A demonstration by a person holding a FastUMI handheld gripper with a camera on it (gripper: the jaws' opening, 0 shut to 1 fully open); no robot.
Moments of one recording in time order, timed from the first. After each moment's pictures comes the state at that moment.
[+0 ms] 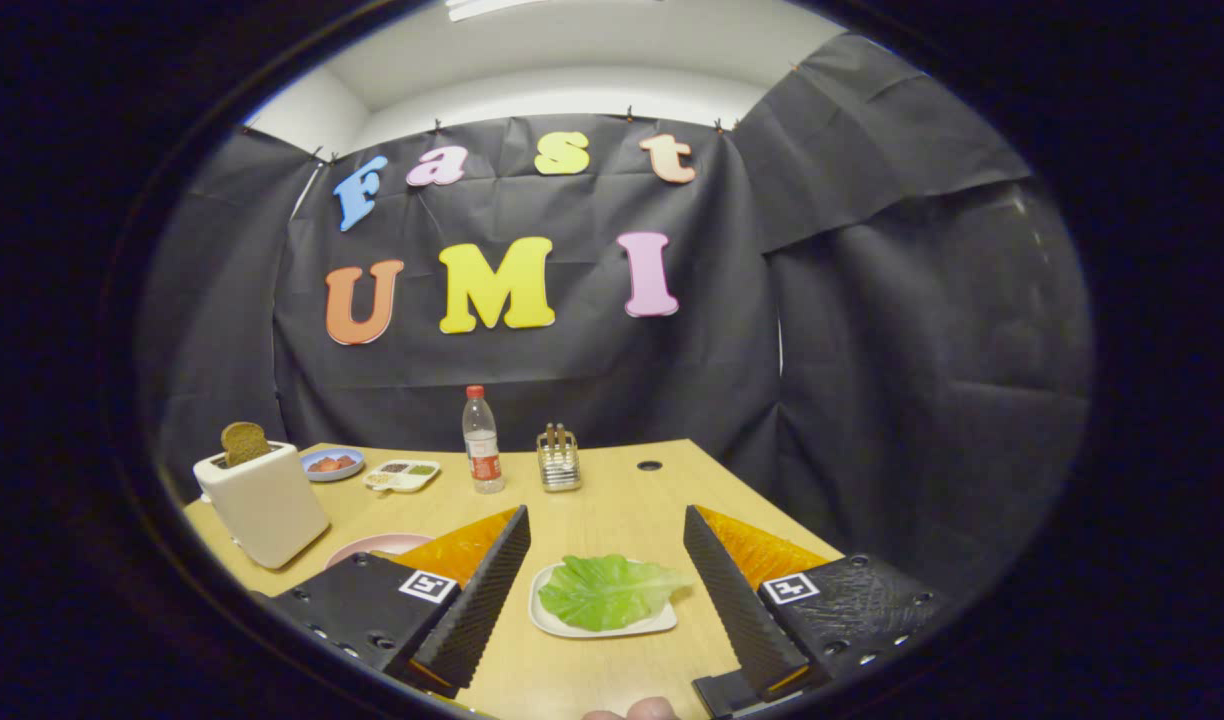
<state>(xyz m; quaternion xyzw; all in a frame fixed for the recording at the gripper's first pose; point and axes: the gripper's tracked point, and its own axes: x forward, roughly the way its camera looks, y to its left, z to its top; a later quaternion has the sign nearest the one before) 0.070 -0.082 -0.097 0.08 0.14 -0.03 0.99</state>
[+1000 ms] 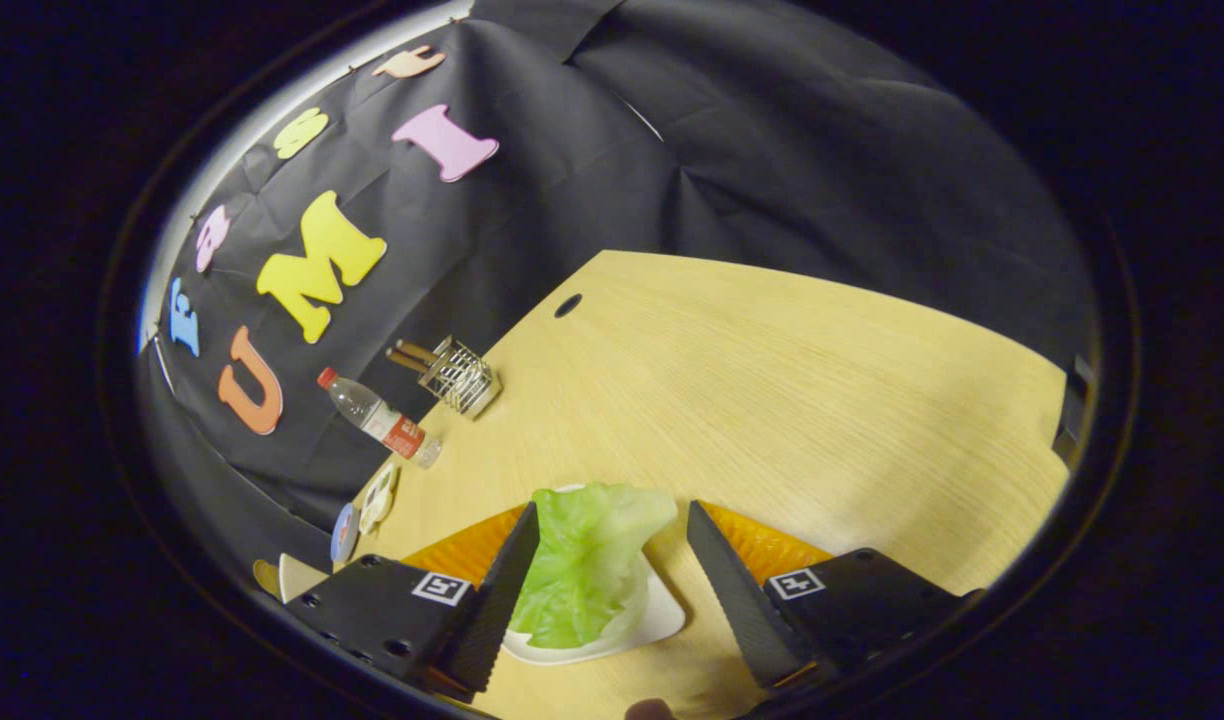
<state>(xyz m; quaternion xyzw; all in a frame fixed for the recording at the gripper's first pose) 0.160 -0.118 -0.255 0.38 0.33 -0.08 0.86</state>
